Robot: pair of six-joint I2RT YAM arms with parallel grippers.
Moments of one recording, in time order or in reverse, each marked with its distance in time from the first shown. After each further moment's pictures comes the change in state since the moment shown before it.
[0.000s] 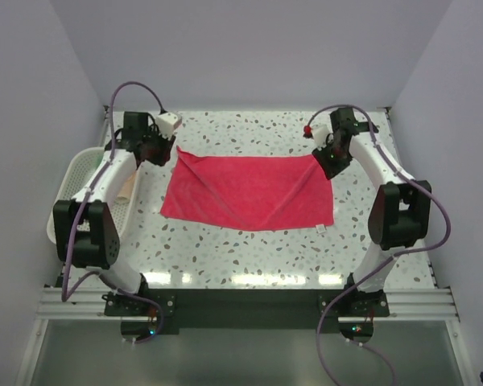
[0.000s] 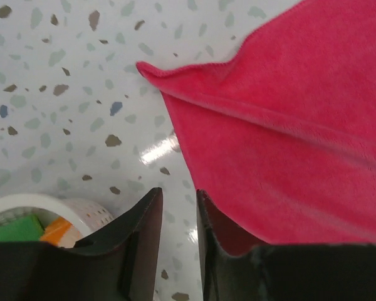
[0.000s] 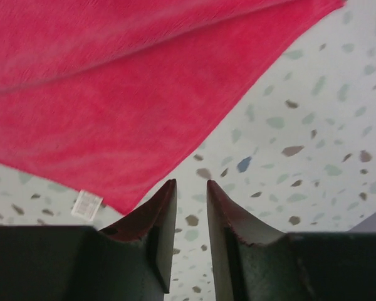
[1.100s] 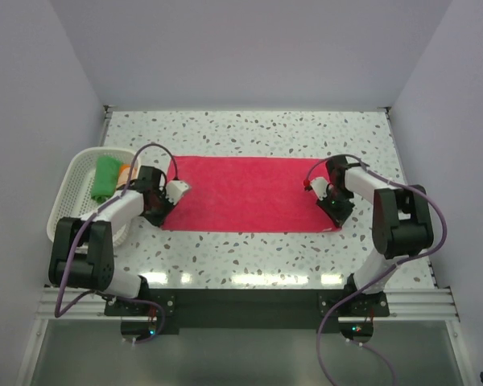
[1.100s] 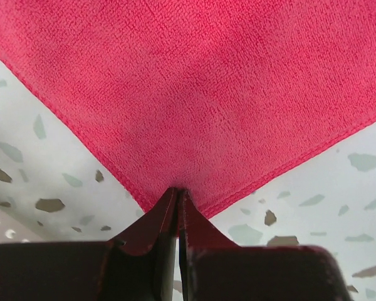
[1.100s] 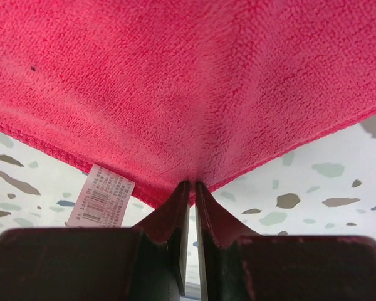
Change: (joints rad) left arm -0.063 -0.207 -0.576 -0.079 -0.108 0.183; right arm 0.000 -0.106 -0.554 0.094 0.057 -0.066
